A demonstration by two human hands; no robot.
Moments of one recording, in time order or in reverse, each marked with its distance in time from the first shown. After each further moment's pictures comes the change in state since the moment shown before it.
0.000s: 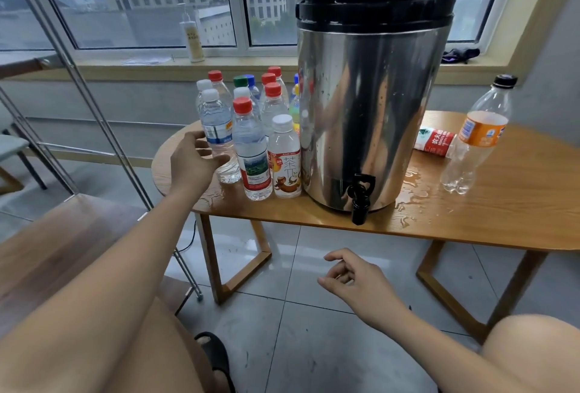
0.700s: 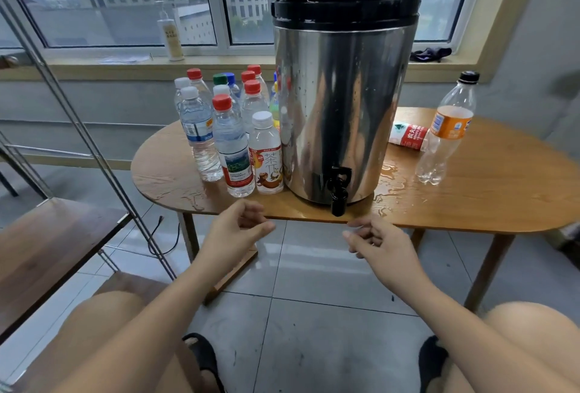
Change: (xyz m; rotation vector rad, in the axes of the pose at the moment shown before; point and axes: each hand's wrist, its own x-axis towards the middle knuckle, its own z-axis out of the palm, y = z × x) left_hand -0.169 0.027 0.021 -0.226 -0.542 -0.048; right_hand -0.009 -0.012 -0.064 0.139 0.309 -0.063
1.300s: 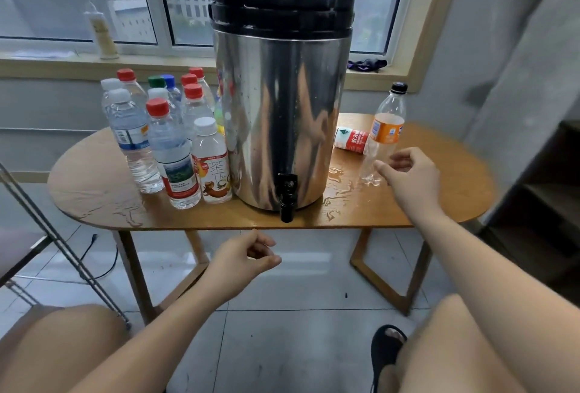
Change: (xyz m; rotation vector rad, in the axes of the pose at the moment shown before) left_hand 0.000 0.004 0.086 0.083 -0.302 0.004; right_hand 0.080 -0.032 -0.143 -0.268 0.560 -0.067
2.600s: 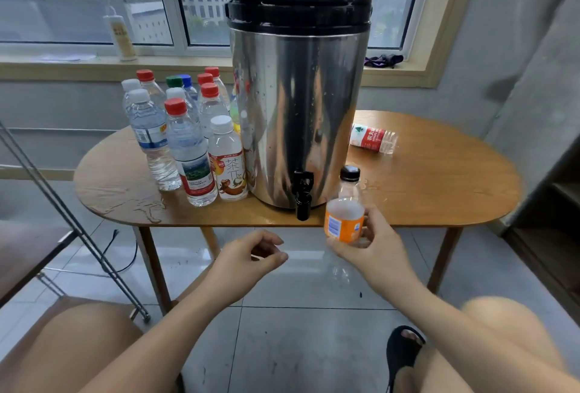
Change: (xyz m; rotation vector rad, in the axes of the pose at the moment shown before) left_hand -0.017 -0.001 -0.020 0.016 0.002 0.022; right_hand -0.144 -0.022 0.034 0.194 -0.456 0.069
